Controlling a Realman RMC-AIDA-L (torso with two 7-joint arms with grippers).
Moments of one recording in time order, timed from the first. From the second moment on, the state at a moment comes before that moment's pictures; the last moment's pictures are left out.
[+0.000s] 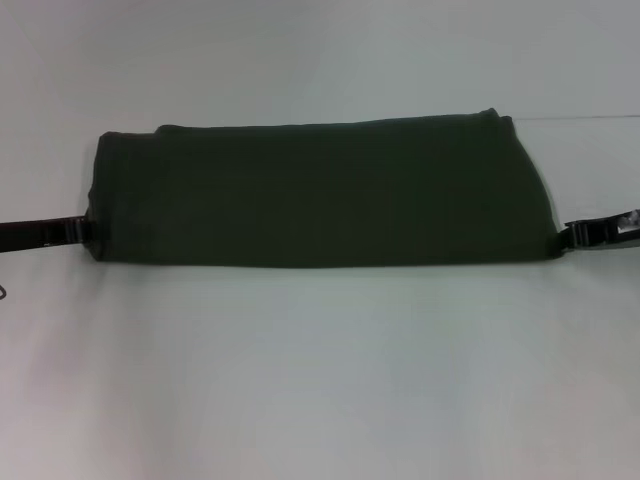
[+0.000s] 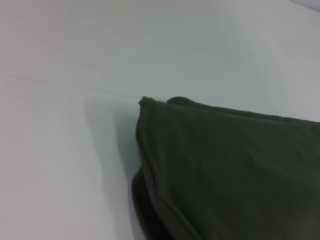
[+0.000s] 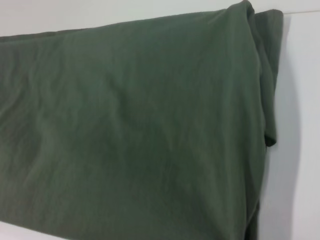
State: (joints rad) left arm -0.68 -1.95 0.60 0.49 2.28 0.95 -2.06; right arm 0.77 1.90 -0.78 -0.46 -2.47 -1.02 2.32
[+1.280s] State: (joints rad) left arm -0.67 -1.97 0.61 0.47 2.33 0.88 -2.07; right arm 0.76 1.91 -0.78 -0.47 -2.47 -1.03 2.30
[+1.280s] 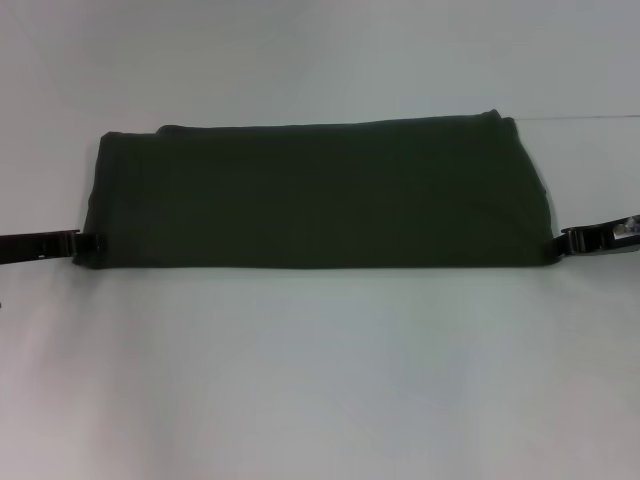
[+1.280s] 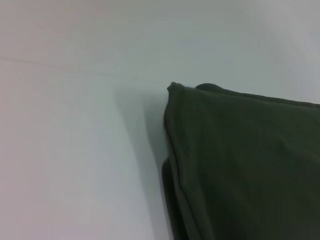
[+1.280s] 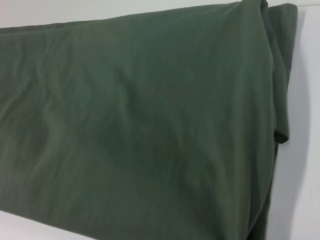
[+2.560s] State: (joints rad) left arm -0.71 -1.96 0.63 0.46 2.42 0.90 -2.17; right arm 0.76 1.90 -0.77 -0.48 -2.47 -1.03 2.29
